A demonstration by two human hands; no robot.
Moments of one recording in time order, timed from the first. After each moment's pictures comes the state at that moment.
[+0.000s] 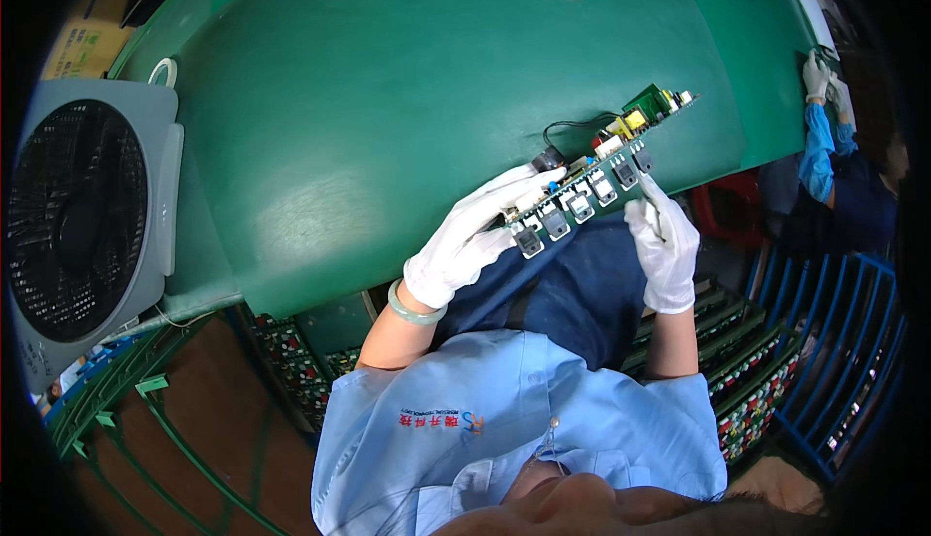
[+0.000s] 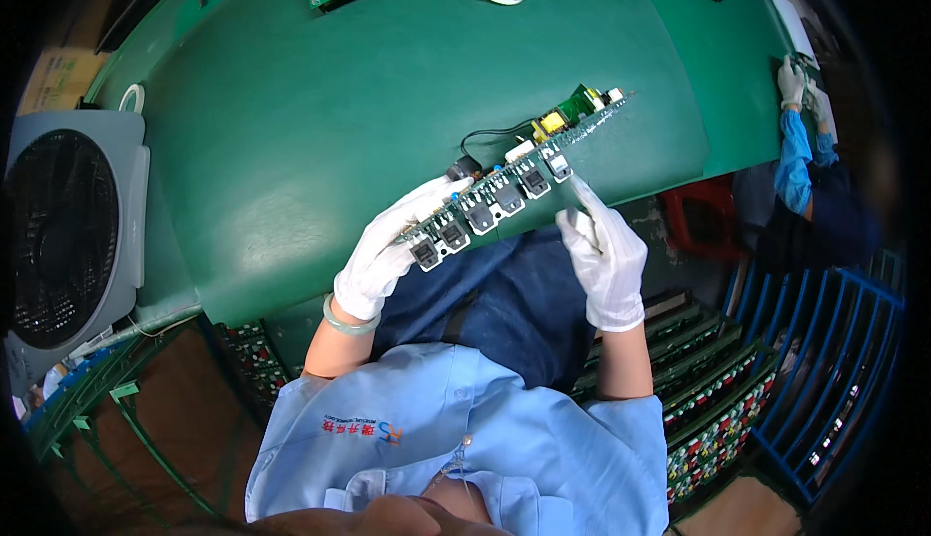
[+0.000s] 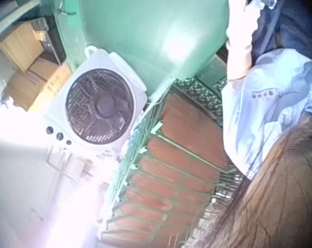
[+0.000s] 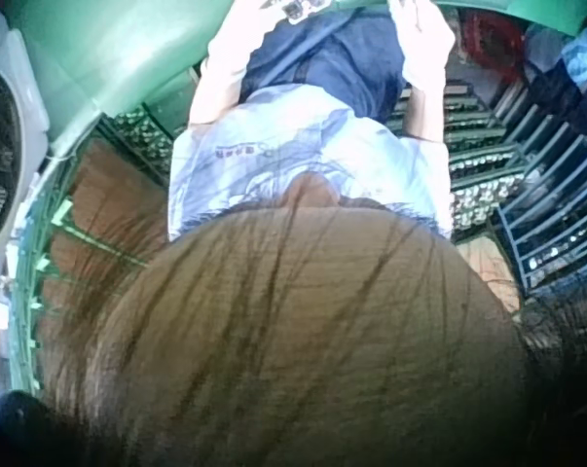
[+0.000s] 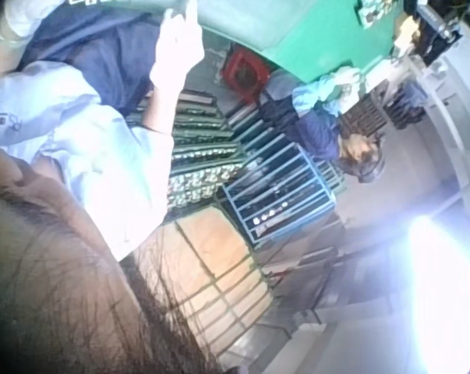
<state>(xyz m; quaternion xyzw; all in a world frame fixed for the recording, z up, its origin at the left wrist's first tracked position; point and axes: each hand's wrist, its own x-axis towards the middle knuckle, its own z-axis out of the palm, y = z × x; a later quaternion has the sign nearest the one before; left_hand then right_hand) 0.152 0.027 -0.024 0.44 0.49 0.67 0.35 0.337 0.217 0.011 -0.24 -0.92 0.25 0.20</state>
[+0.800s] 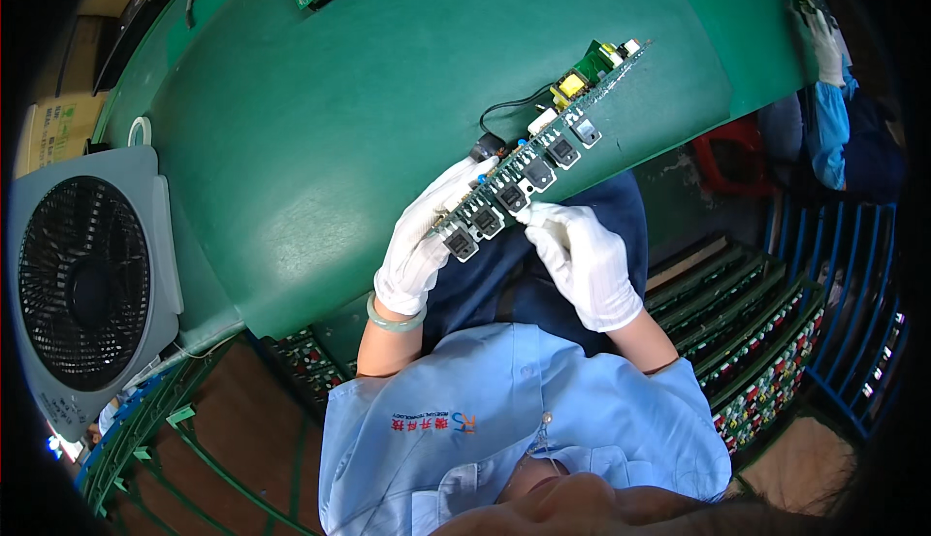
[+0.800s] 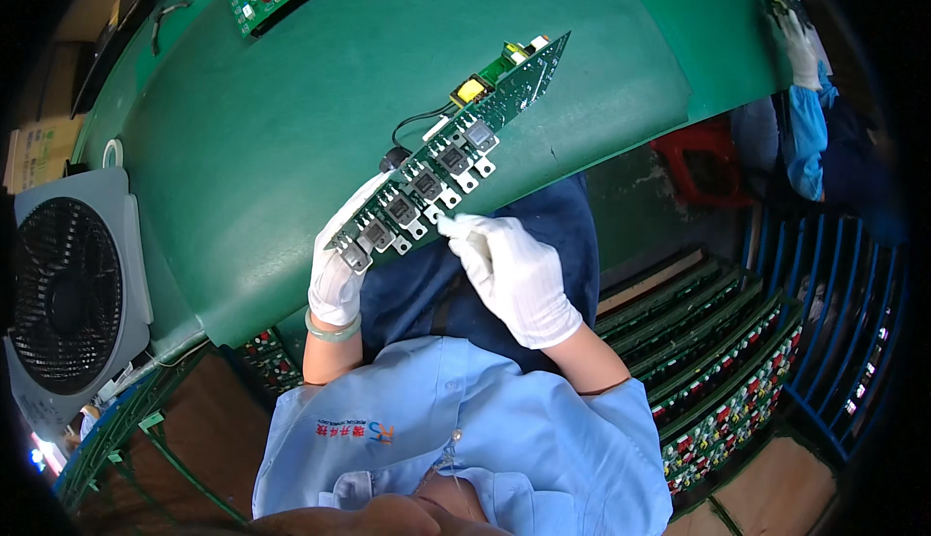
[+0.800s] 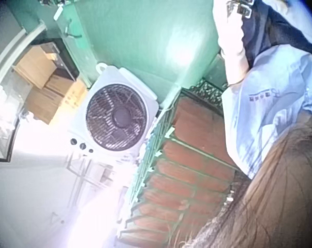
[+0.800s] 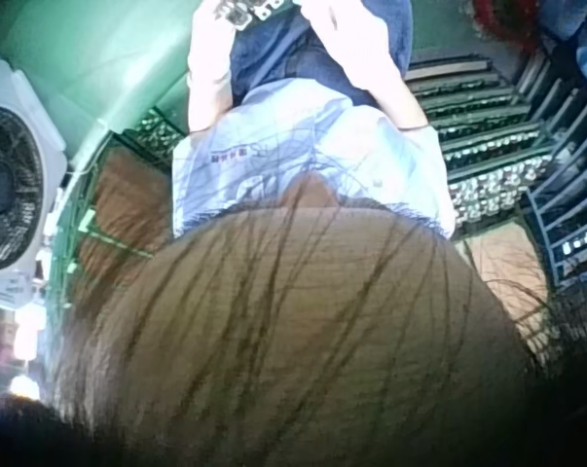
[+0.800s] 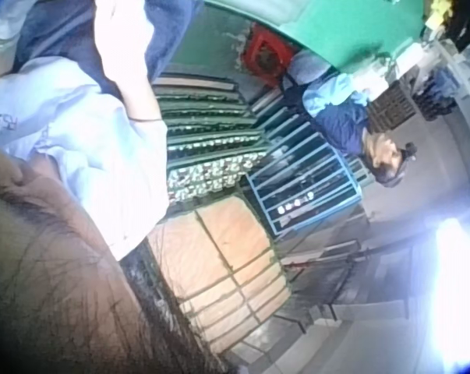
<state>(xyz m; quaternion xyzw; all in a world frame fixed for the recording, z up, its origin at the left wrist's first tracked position) 0.164 0.017 -0.029 0.30 0.53 0.67 0.42 0.333 0.153 -0.014 -0.21 -0.89 0.33 0.21</state>
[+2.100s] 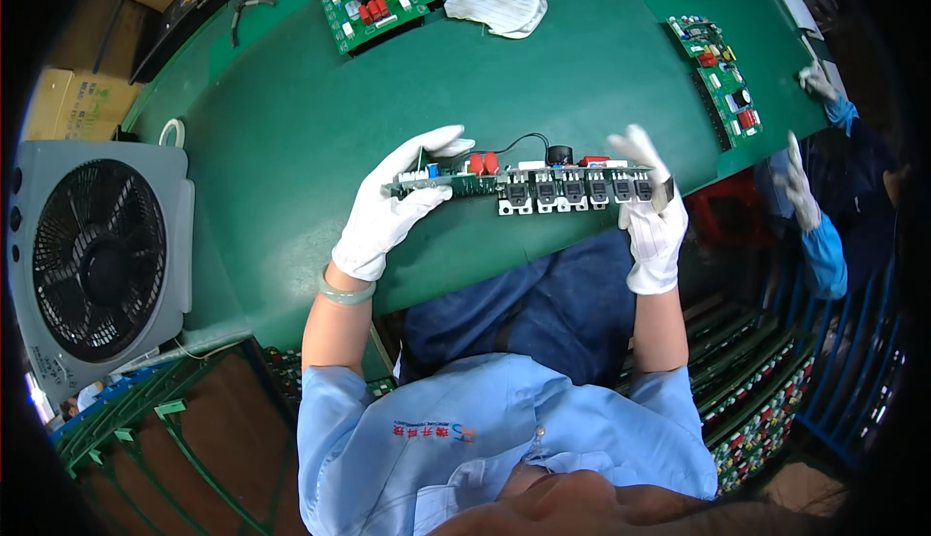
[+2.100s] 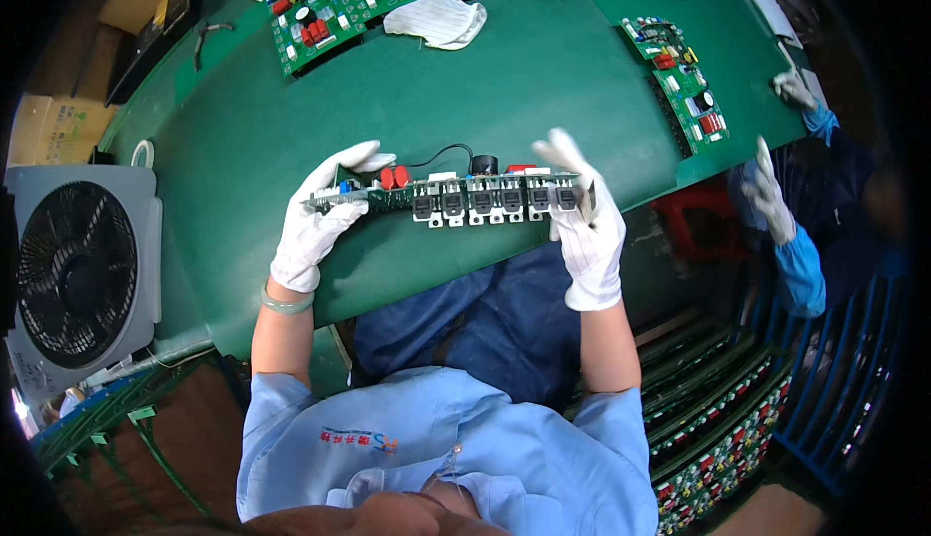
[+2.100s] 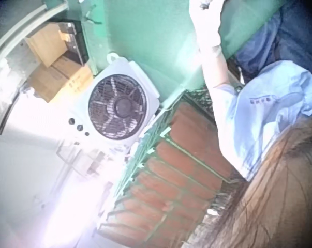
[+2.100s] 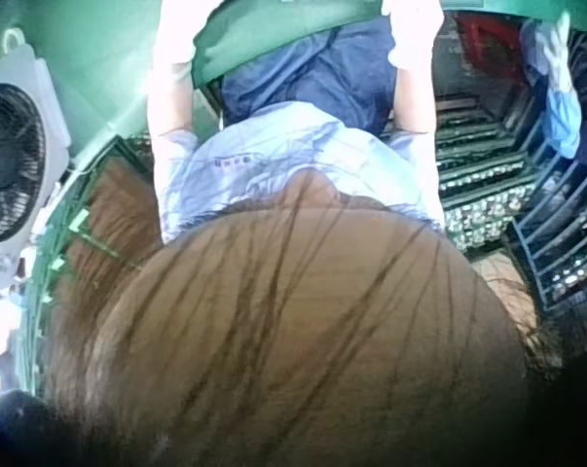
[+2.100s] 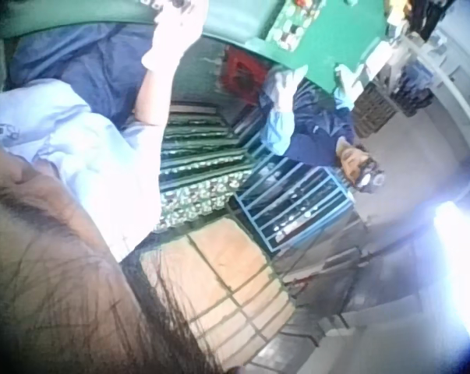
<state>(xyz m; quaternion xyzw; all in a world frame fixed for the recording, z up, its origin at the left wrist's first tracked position) 0.086 0.054 0.011 0.33 0.55 0.64 0.43 0.306 0.252 0.010 -0.22 -0.67 0.64 0.31</state>
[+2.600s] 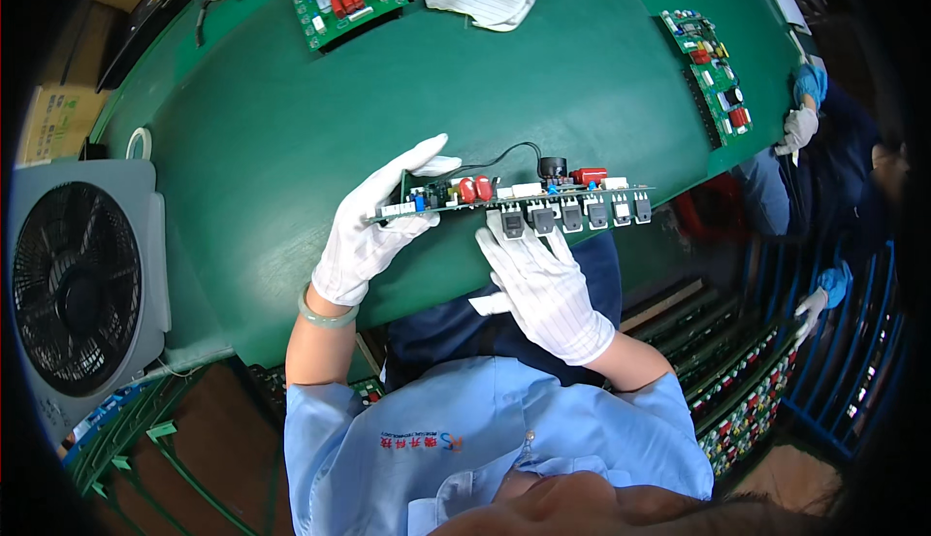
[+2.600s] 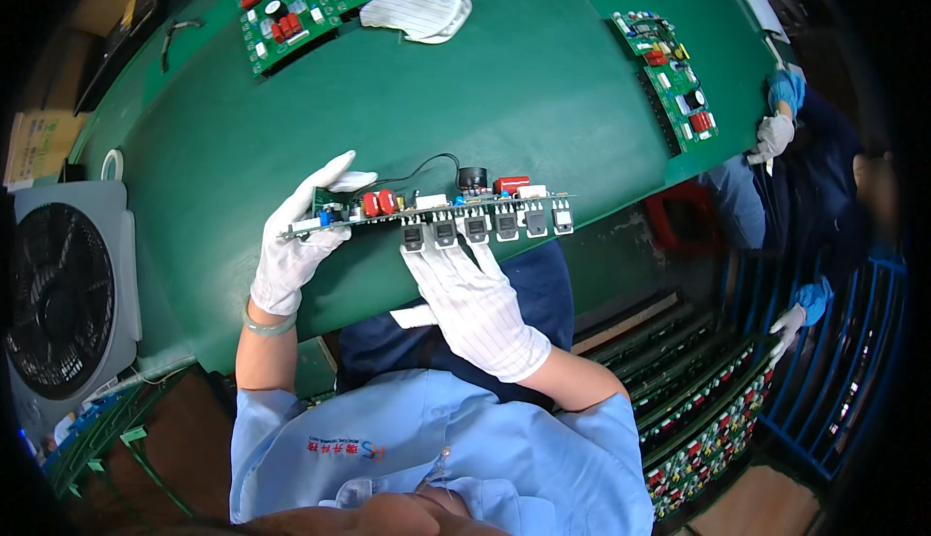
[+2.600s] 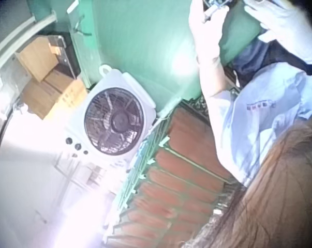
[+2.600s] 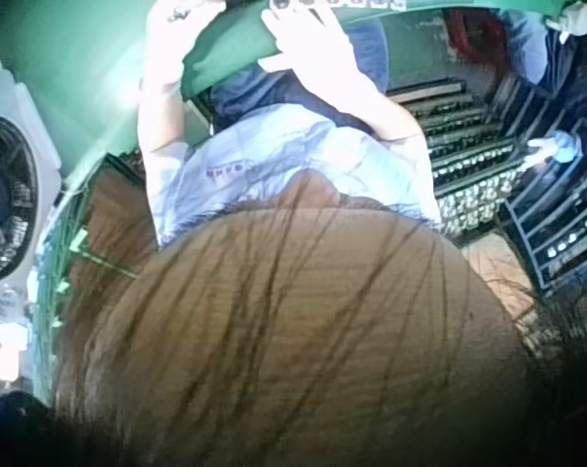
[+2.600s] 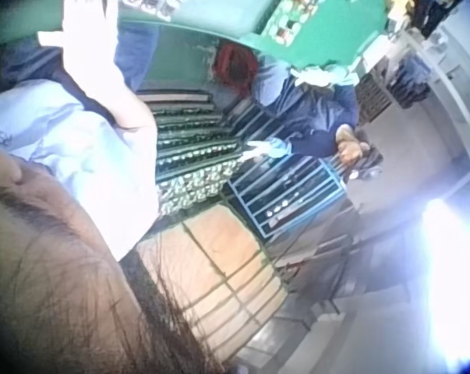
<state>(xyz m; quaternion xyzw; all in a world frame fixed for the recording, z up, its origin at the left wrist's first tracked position) 0.087 0.048 0.006 0.38 0.57 0.61 0.39 0.297 0.169 0.013 -0.06 -0.97 0.21 0.11</state>
